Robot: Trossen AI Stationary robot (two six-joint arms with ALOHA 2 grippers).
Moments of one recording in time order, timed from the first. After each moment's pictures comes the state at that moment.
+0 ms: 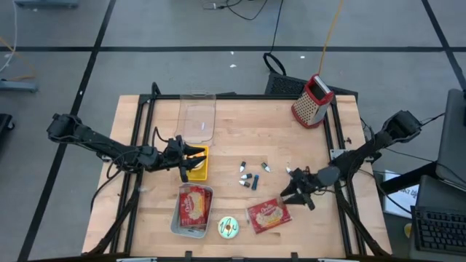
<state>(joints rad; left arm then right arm) -0.29 0.99 0.33 0.66 -0.50 -0.32 0.55 1.15 0.13 0.80 0.11 0.81</state>
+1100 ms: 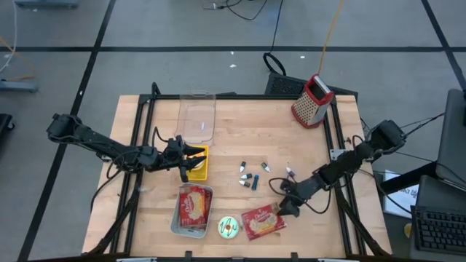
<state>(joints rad) -0.29 1.00 0.33 0.65 -0.50 -0.32 0.53 1.52 0.25 0.61 -0.09 1.19</state>
